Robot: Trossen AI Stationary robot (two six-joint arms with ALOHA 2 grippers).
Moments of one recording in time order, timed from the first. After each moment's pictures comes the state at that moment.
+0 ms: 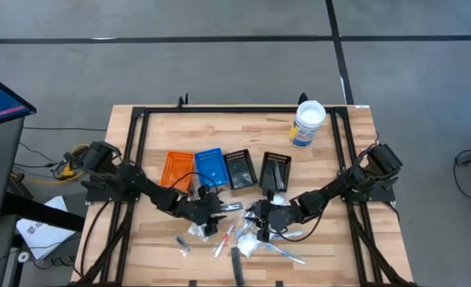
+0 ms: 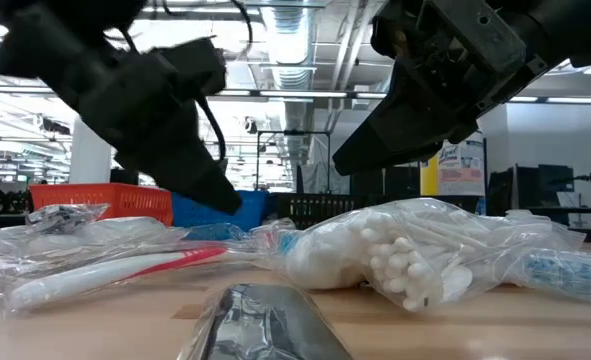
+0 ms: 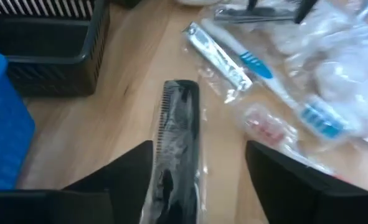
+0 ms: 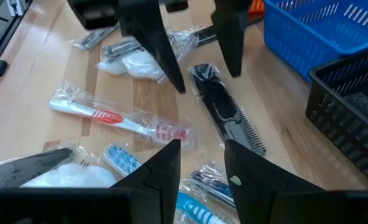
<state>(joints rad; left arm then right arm) -0.42 1.75 0.71 0.27 -0.45 -0.49 0.47 1.79 0.83 0.30 0.47 0.43</state>
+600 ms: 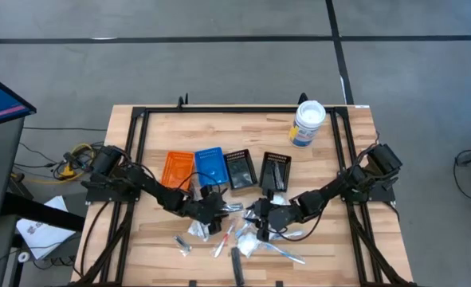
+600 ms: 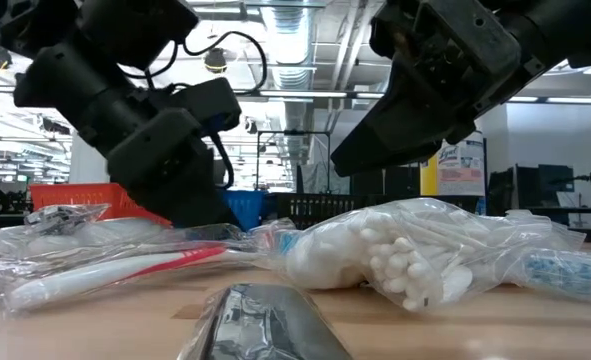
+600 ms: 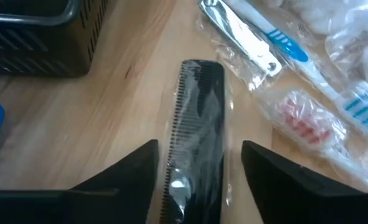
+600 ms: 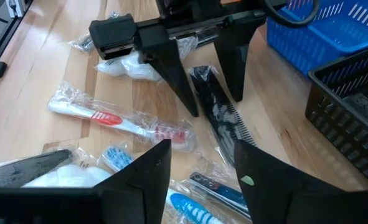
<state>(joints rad) -0.40 1.88 0.72 0.29 -0.40 -0.53 0.47 1.79 0.83 0.30 0.47 0.43</state>
